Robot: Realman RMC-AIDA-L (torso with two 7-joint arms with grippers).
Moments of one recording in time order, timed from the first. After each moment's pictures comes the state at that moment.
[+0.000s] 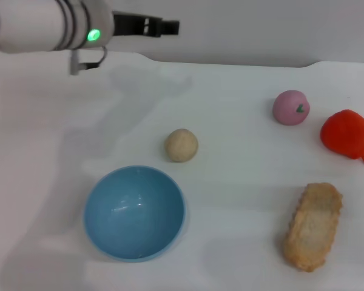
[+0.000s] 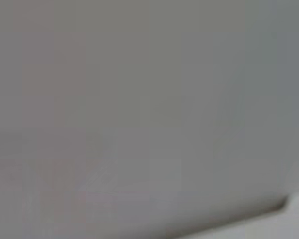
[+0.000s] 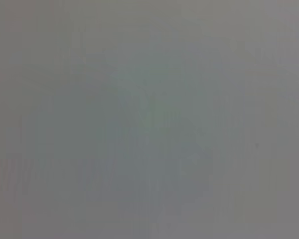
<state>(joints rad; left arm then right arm) -0.58 -2.05 -1.71 -1.15 2.39 -0.71 0.37 0.42 2.08 0.56 0.24 -1.75 -1.20 -0.18</state>
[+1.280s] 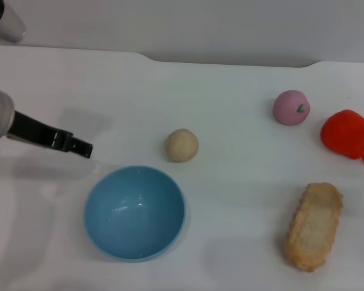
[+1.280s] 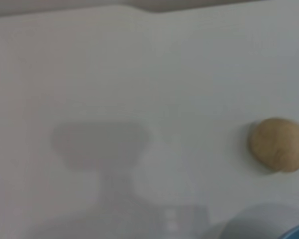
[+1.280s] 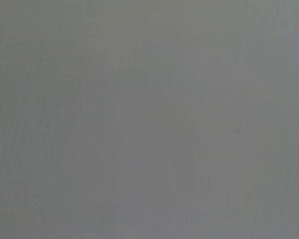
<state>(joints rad) -0.32 -2.05 -1.83 -1.63 2.64 -1.54 0.24 0.44 2.07 0.56 0.15 -1.74 -1.16 -0.19</state>
